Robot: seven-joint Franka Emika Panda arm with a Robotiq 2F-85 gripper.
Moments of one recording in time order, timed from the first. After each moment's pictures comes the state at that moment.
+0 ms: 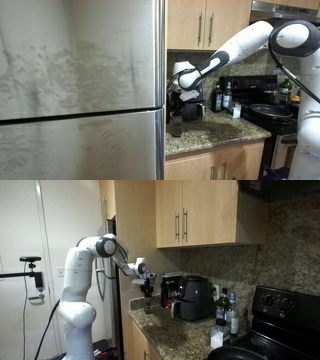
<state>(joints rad) 0.23 0.15 0.24 -2.04 -0.18 2.33 0.26</state>
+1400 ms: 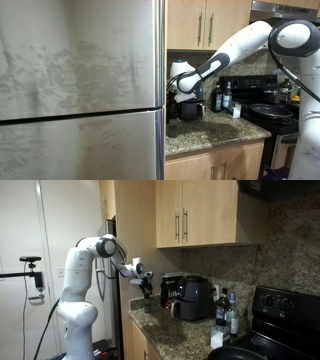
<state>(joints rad) 0.31 0.16 0.20 -2.05 -0.28 2.44 0.45</state>
